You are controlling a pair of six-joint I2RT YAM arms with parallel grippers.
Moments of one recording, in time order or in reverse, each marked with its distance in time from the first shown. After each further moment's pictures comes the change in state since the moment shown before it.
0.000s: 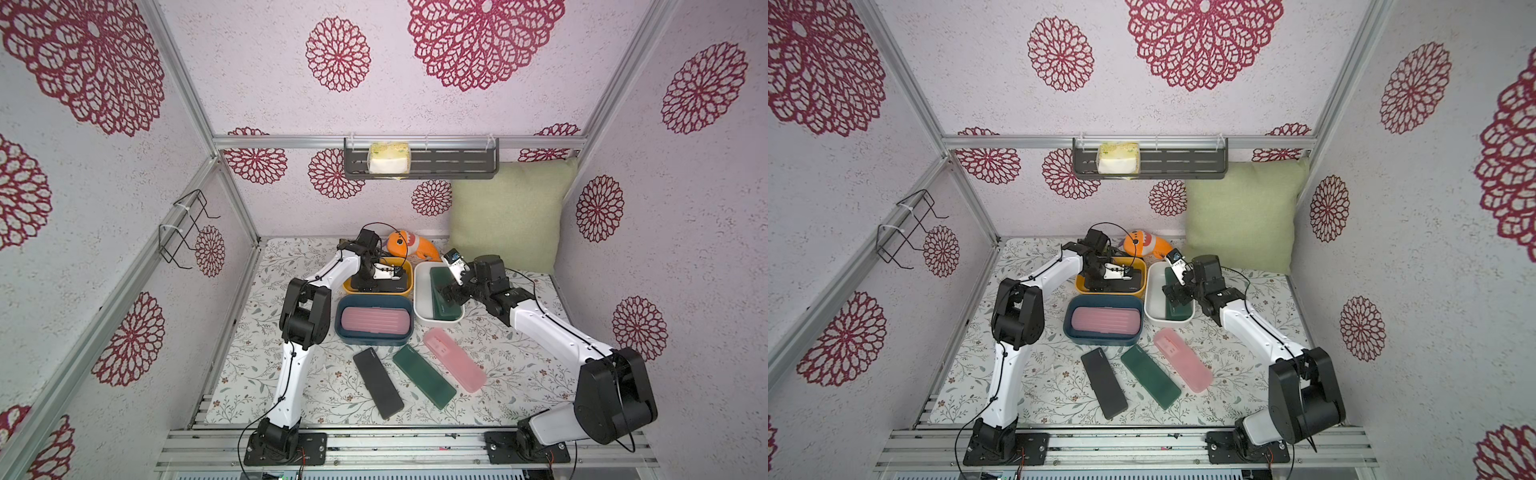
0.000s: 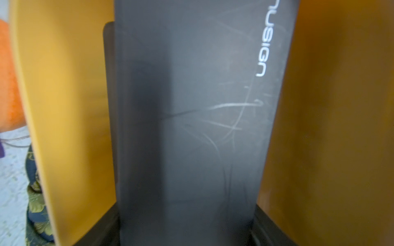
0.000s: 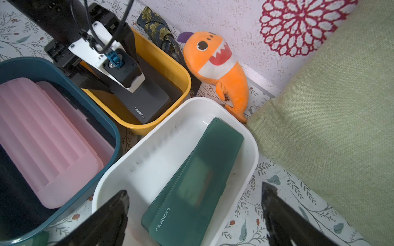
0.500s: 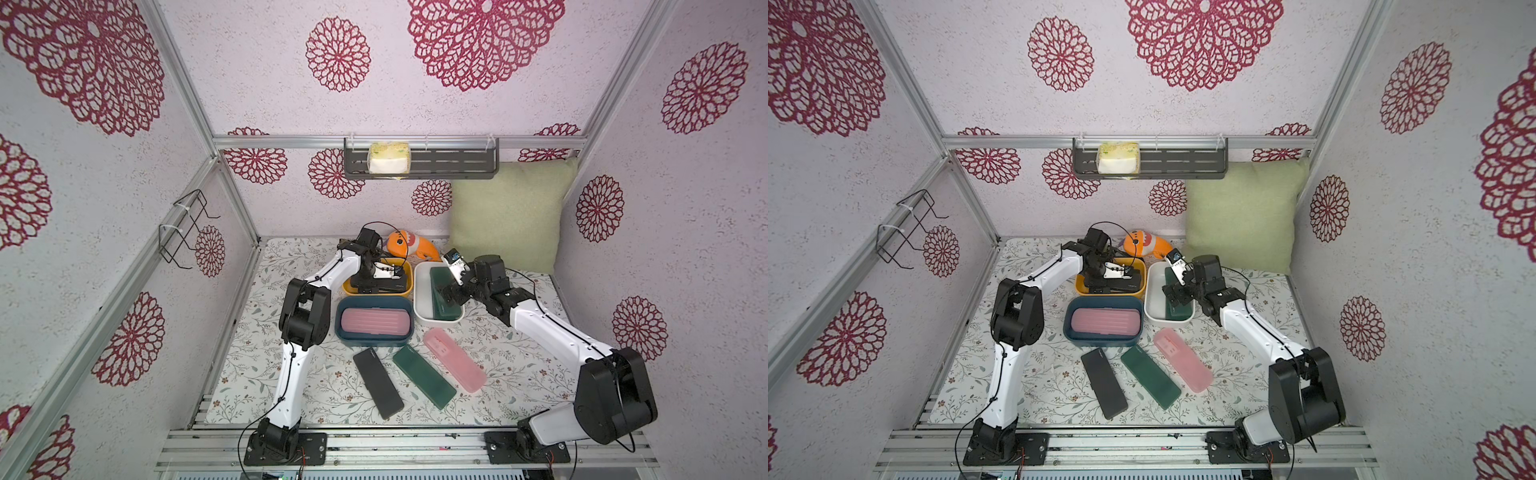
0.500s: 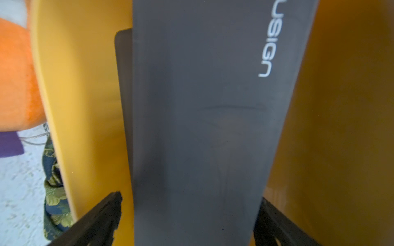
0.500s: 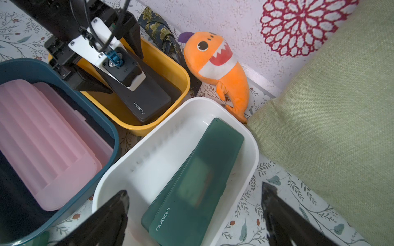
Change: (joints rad) left arm -0.004 -0.010 -0.002 0.011 -0.023 0.012; right arm -0.002 0.000 0.000 0.000 -0.005 -0.005
